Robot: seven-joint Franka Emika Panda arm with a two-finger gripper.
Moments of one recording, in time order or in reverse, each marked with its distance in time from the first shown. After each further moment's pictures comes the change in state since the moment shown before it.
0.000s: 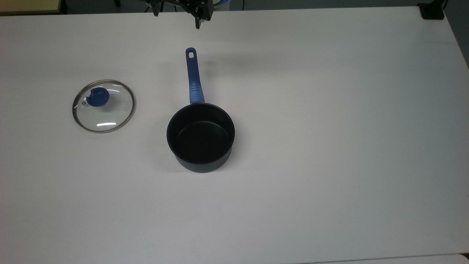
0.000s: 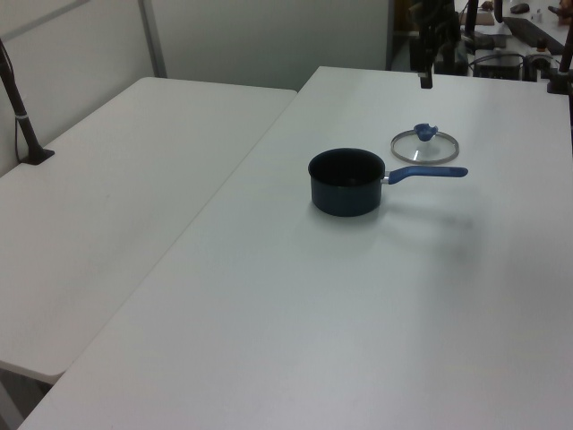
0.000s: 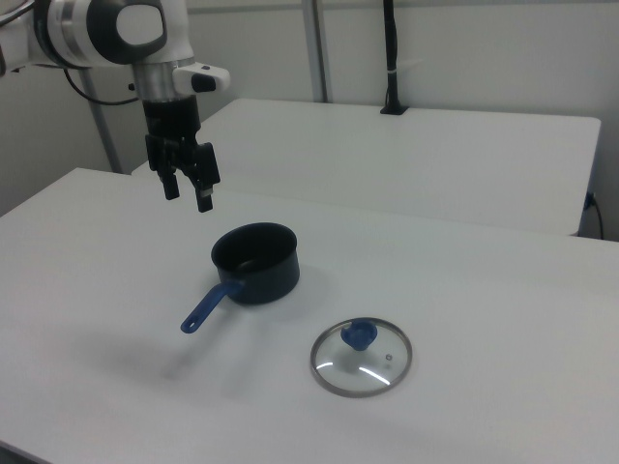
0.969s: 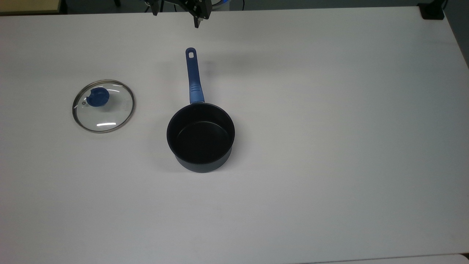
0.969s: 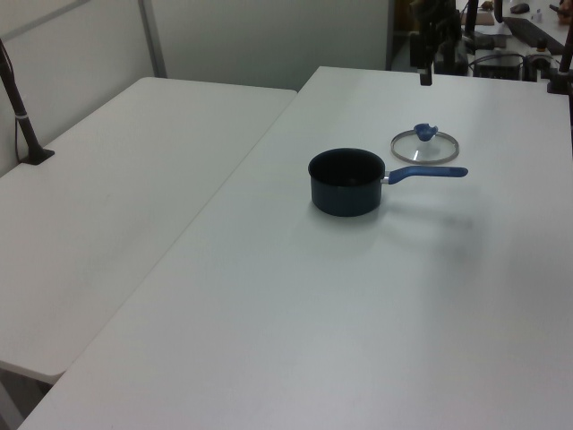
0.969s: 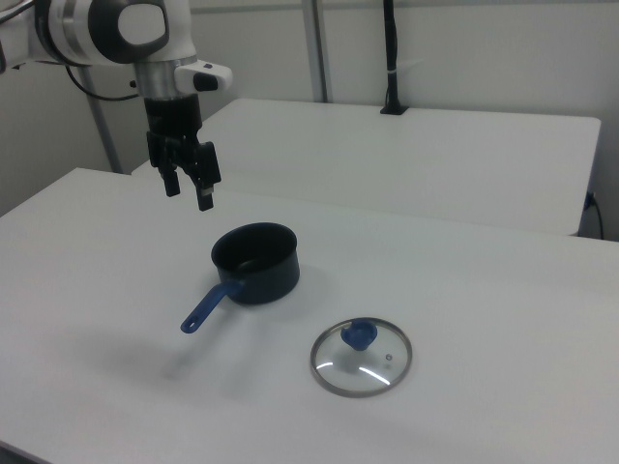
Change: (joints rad) arm -0.015 -0.007 0.001 -0.001 0.025 0.010 0.000
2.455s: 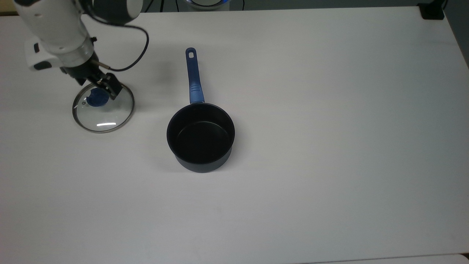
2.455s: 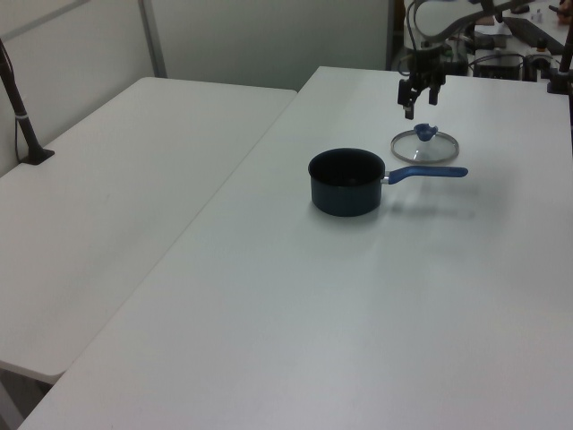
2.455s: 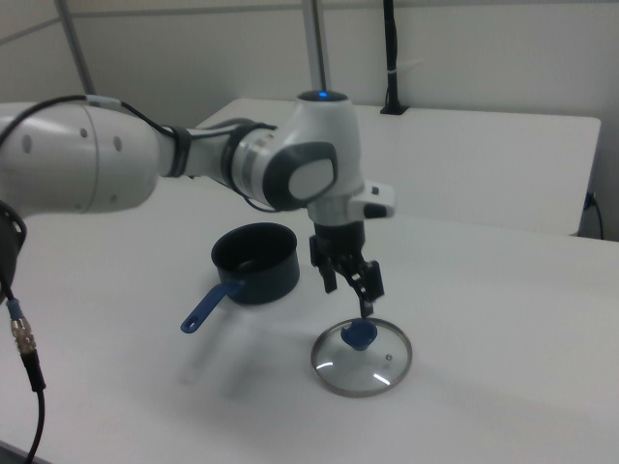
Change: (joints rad) arm -0.346 0.303 -0.003 -0.085 0.001 0.504 -0.203
